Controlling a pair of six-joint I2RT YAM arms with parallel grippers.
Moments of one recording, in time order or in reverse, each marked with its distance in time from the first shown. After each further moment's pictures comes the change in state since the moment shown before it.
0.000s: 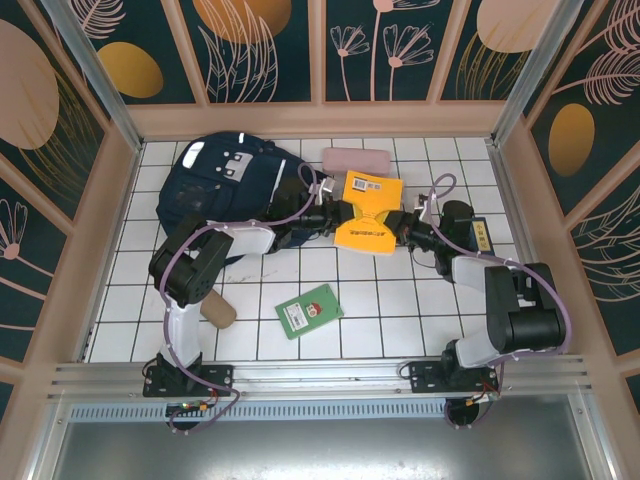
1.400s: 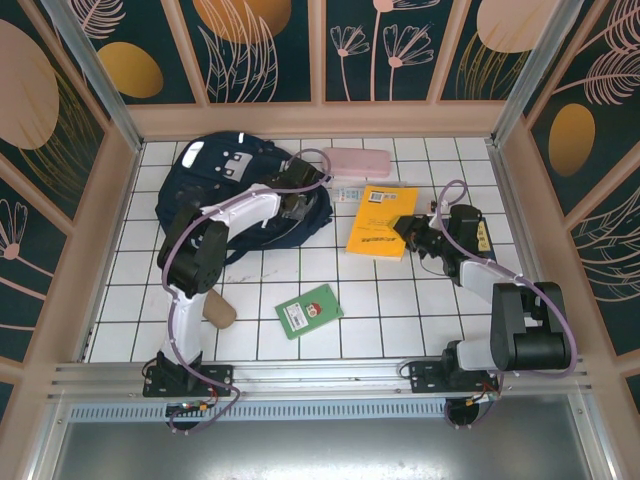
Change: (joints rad) left arm 0.048 0.094 0.457 -1.213 -1.178 1.028; right arm -0.047 -0.113 -0.011 -0.270 0.122 -0.124
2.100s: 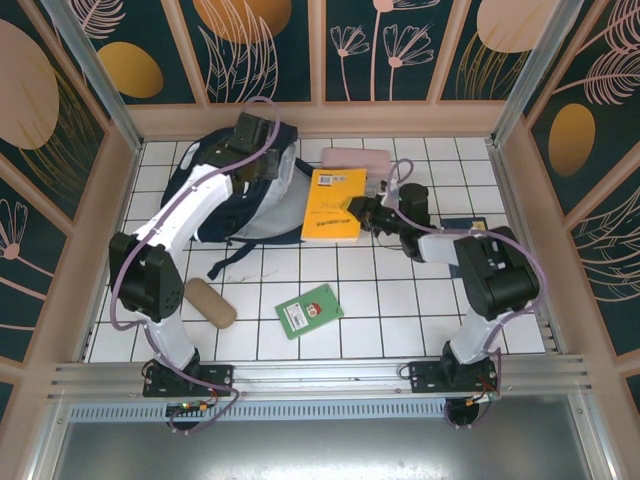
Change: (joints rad) left arm 0.149 -0.312 0.100 -0.115 0.179 -0.073; right arm 0.303 0.391 0.285 0.317 0.078 0.211
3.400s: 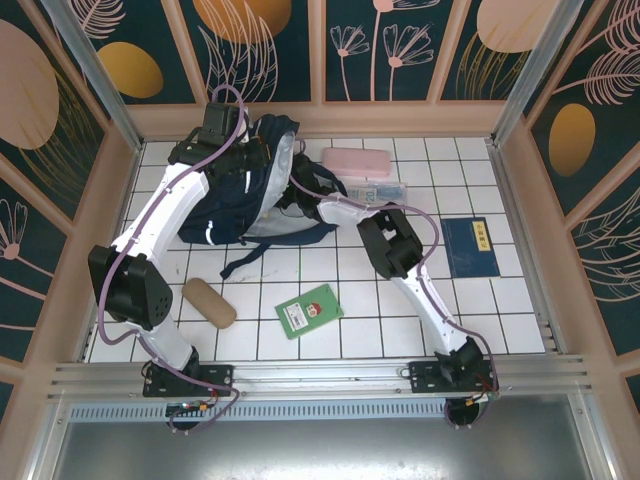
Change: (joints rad) left arm 0.093 -0.072 0.000 0.017 0.320 -0.151; right arm 0.352 0.814 1.218 -0.504 0.346 -0.004
